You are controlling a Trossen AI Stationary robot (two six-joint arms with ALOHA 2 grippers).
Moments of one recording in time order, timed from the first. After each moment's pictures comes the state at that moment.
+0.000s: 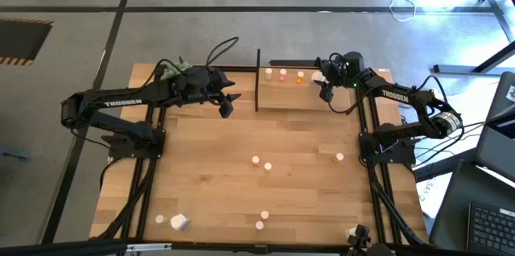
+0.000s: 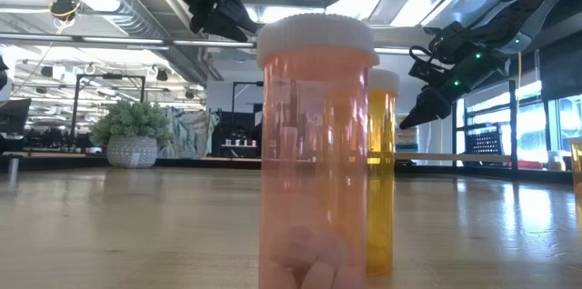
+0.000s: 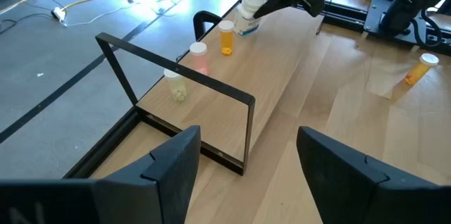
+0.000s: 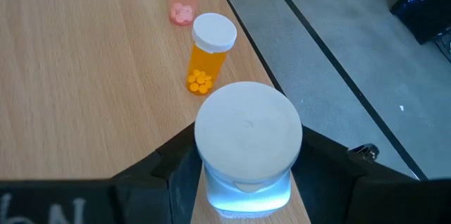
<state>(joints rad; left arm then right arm) 0.29 1.16 0.93 -0.16 -0.23 -0.10 -1.01 1.29 0.57 0.08 -0.32 -0.56</state>
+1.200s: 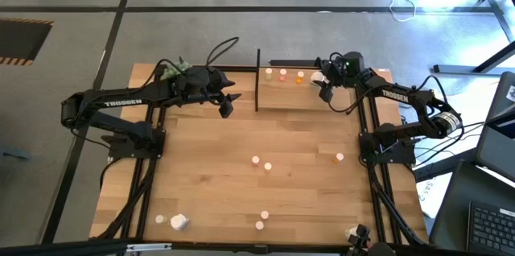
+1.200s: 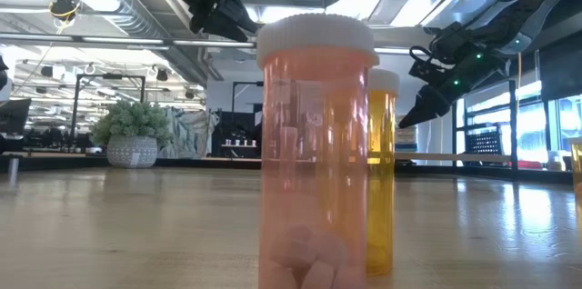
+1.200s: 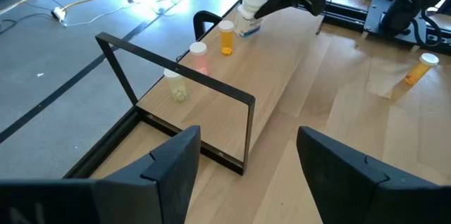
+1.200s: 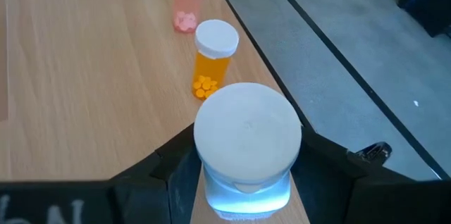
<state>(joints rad) 0.29 1.16 0.93 -0.16 -0.23 -0.10 -1.01 1.29 0.57 0.08 -0.34 -0.50</state>
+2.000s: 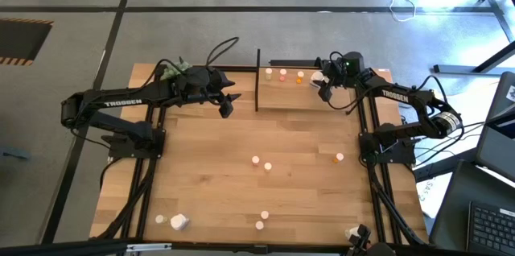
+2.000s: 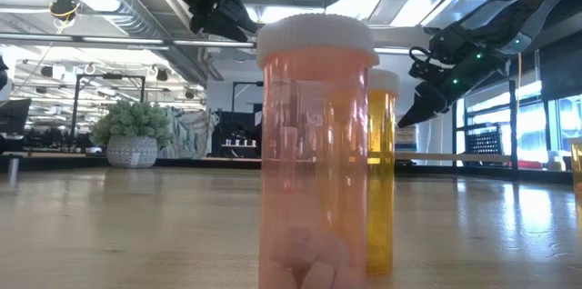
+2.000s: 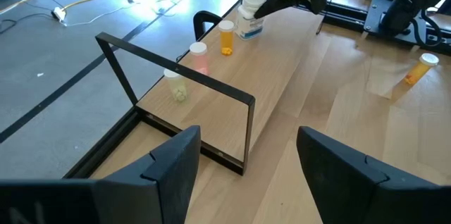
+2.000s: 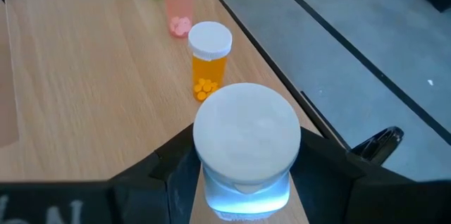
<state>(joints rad) 0.29 1.16 0.93 -0.16 -0.23 -0.10 -1.01 1.29 0.57 0.08 -0.34 -0.39</state>
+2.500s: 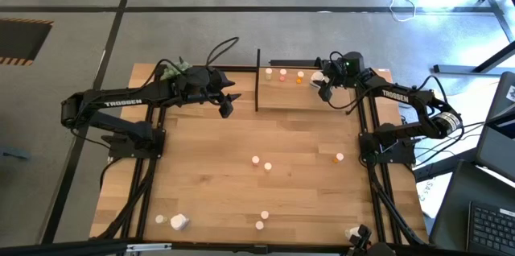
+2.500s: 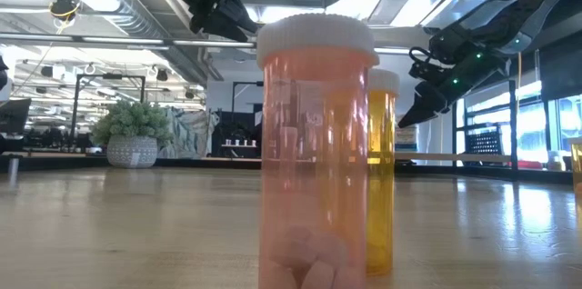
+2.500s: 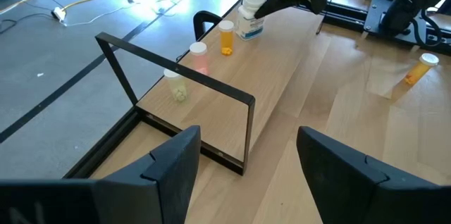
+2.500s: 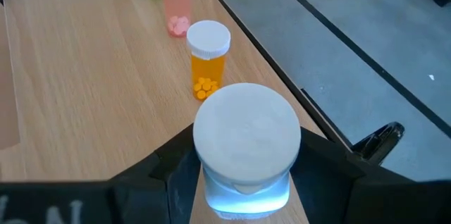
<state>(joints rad) 0.29 1.16 0.93 -0.16 -0.23 -0.10 -1.01 1.29 0.57 0.07 -0.34 -0.37</state>
